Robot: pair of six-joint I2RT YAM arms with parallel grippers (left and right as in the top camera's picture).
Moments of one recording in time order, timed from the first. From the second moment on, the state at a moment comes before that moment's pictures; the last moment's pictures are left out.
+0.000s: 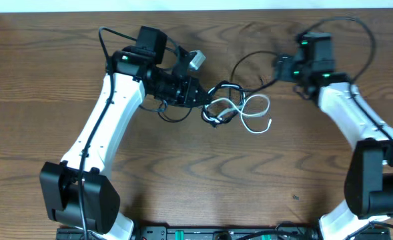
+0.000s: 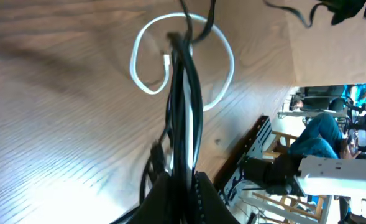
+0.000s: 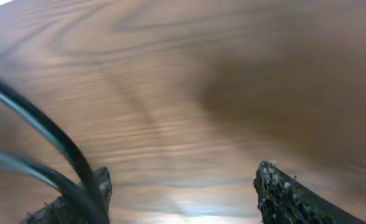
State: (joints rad) left arm -0.24 1.72 1.53 -1.11 0.86 0.03; right arm 0.04 1.80 1.22 -0.27 -0.05 0.32
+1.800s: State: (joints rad) left arm -0.10 1.72 1.53 -0.66 1.22 -0.02; right arm 0.19 1.80 1.38 -0.38 -0.82 -0.04
